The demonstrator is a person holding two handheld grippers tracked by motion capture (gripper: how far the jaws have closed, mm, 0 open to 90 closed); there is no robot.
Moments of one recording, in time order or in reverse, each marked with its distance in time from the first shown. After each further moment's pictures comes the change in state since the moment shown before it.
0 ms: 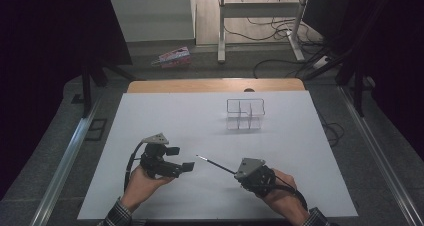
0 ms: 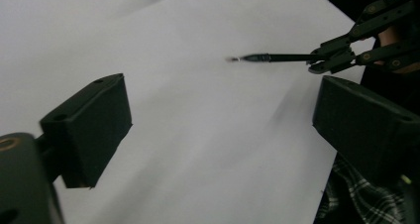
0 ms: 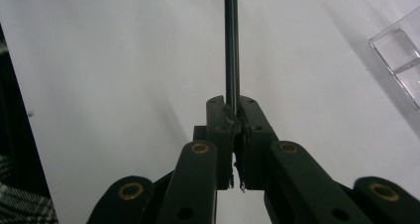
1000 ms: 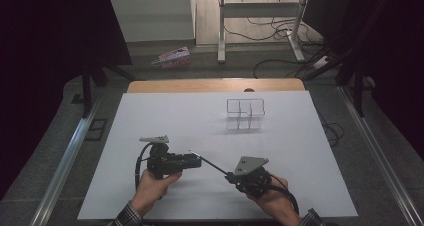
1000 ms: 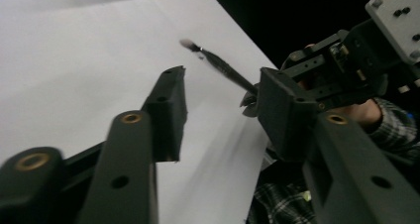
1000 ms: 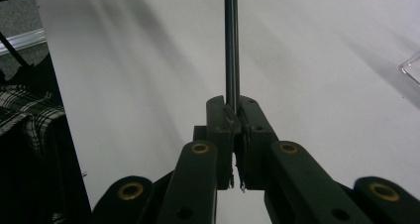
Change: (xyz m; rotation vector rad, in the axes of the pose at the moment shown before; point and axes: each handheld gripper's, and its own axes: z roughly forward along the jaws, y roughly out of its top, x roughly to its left) left arm 0.005 -0.005 0.016 -0.099 -0.289 -0.153; right arm 0.007 0.008 0.002 -0.150 0.091 0.115
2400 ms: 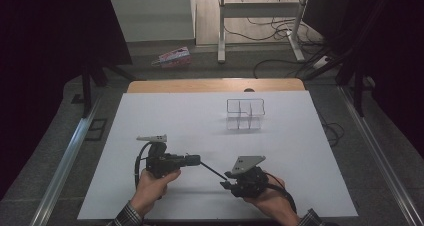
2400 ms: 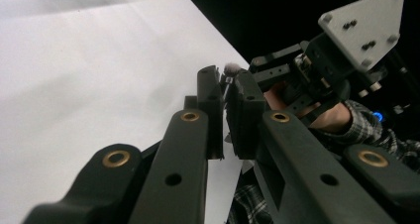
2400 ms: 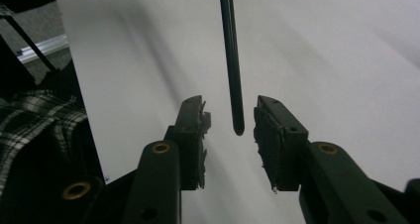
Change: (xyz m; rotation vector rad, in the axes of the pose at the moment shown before) left arm -0.006 0.003 -0.004 -0.008 -0.050 0.016; right arm -0.001 0.002 0.007 0.014 0.084 0.056
